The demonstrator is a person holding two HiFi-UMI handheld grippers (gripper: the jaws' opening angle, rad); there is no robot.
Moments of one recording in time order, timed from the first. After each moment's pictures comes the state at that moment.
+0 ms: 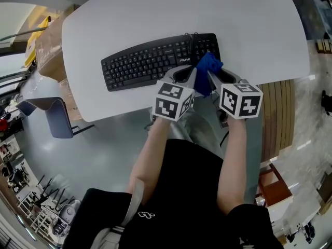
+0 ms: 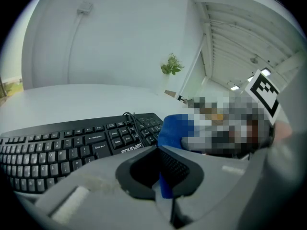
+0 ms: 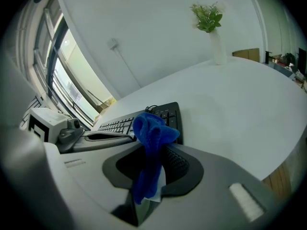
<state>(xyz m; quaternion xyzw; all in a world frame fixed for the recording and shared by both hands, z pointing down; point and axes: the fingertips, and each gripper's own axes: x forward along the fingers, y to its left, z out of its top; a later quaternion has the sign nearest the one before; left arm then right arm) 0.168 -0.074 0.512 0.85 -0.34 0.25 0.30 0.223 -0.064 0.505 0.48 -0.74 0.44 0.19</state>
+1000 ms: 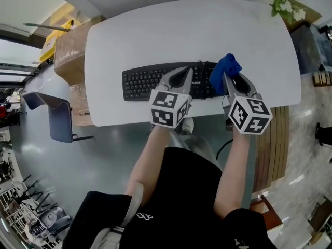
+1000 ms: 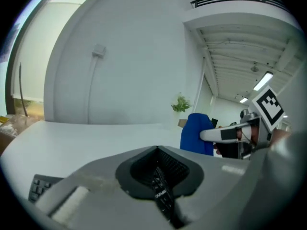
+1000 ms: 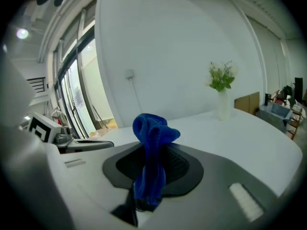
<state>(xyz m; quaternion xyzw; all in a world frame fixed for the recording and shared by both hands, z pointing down) 0.119 -0.123 0.396 0.86 -0.44 0.14 0.21 0.241 -0.113 0.373 0.55 -0.78 0.26 0.11</state>
